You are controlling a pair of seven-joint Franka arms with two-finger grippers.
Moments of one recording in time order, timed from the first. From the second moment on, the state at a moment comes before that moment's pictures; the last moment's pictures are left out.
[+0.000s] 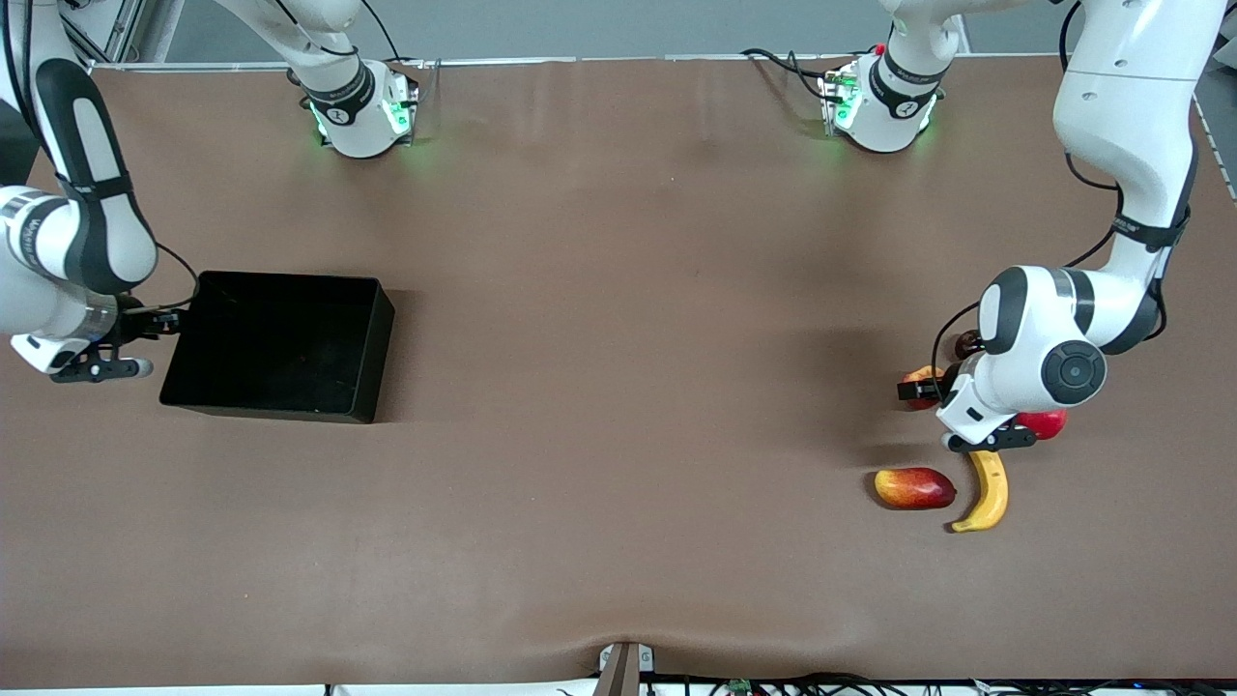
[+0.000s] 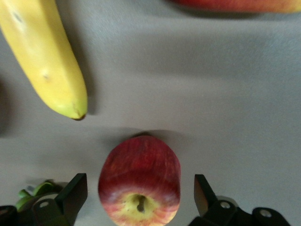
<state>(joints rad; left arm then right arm) 0.09 0.55 -0.14 -1.87 0.09 2.19 -0.19 -0.32 0.31 -0.05 -2.11 -0.08 2.20 -0.40</state>
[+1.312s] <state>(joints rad) 0.09 0.39 -0.21 -1.79 0.08 1.96 -0.14 -0.20 0.29 -0.02 -1.79 0.10 1.73 -0.40</state>
